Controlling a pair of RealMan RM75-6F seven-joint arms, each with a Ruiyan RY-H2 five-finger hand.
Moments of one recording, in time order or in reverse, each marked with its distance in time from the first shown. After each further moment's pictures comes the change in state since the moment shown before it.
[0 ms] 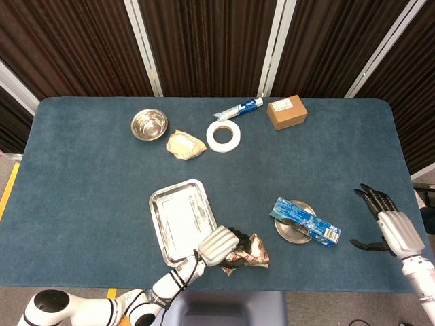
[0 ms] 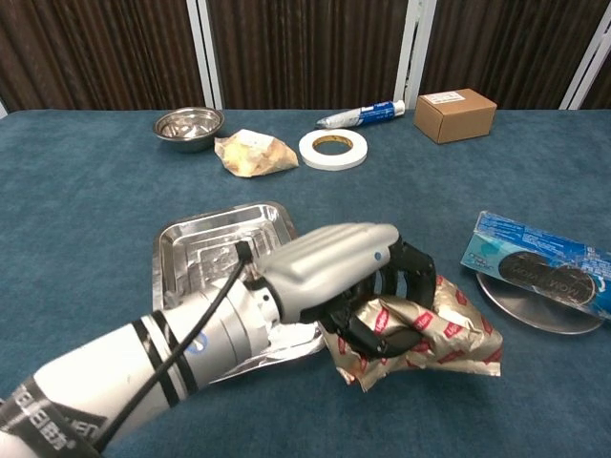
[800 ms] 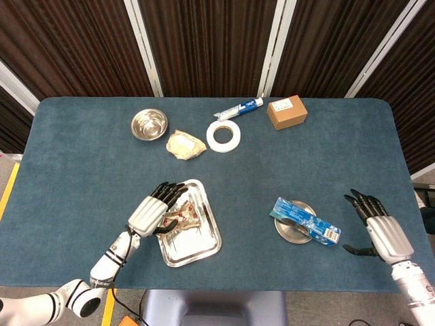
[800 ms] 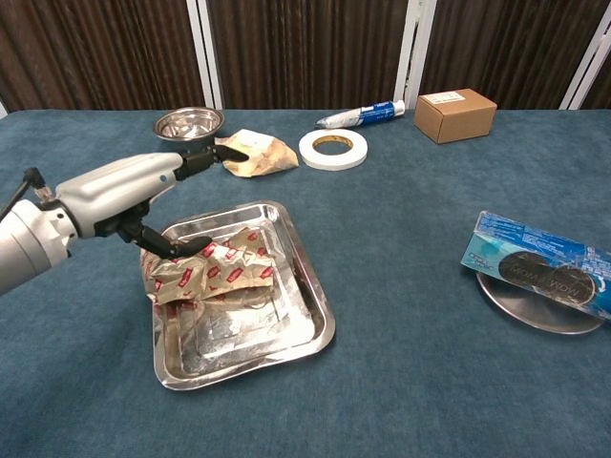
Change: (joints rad) left arm 0.141 0.359 0.053 -0.041 -0.056 0.147 -0.011; right arm -0.021 -0.038 0.002 -0.051 -0.011 0.003 -0.164
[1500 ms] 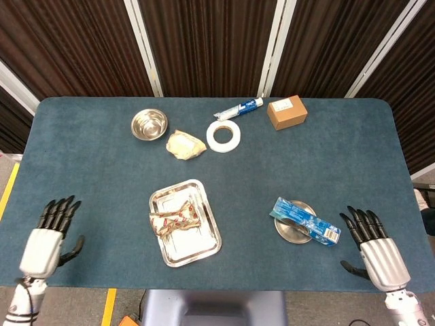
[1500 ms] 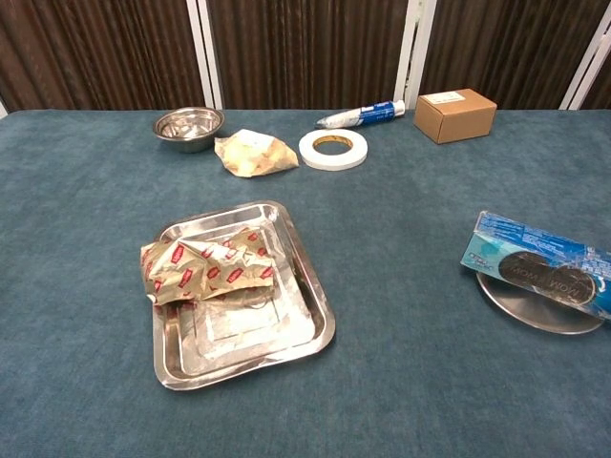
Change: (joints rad) left arm 0.467 0.324 0.180 -0.105 0.083 0.578 0.015; right arm -0.152 -0.127 -0.050 -0.007 -0.151 0.242 -0.345
